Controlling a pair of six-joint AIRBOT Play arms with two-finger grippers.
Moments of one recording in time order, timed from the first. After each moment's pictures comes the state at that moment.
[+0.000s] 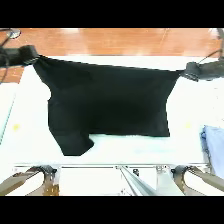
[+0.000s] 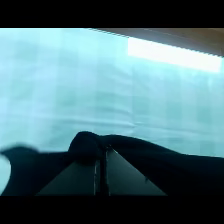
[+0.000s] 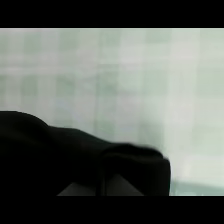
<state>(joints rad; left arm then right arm) 0.08 -1.19 1.27 1.21 -0.83 -1.55 -0.17 -1.26 1.29 -1.07 1.13 1.39</state>
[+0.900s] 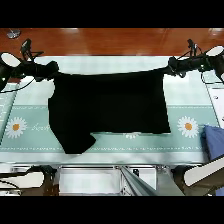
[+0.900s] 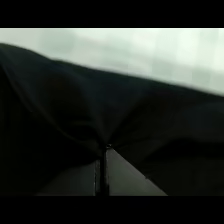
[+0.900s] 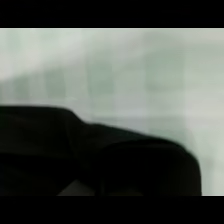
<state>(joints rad) 0.10 -1.49 1.29 1.04 -0.94 -1.48 -0.21 -1.83 1.66 -0.84 1.22 1.38</state>
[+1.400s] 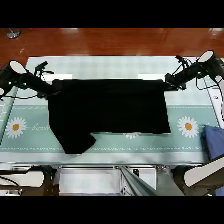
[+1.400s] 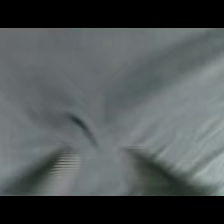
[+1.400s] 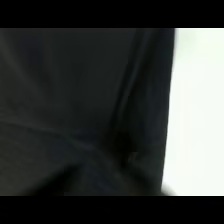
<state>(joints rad) 0.12 -1.55 1.23 1.13 -1.26 -1.41 -0.16 -1.83 1.59 -1.08 1.42 1.42</state>
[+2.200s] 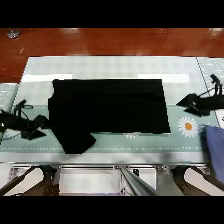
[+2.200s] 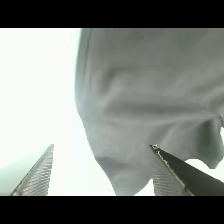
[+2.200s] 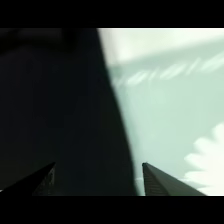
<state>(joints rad) 0.52 -1.11 0.58 1.07 -1.33 -1.34 -0.47 -1.15 0.82 -0.96 1.23 1.28</state>
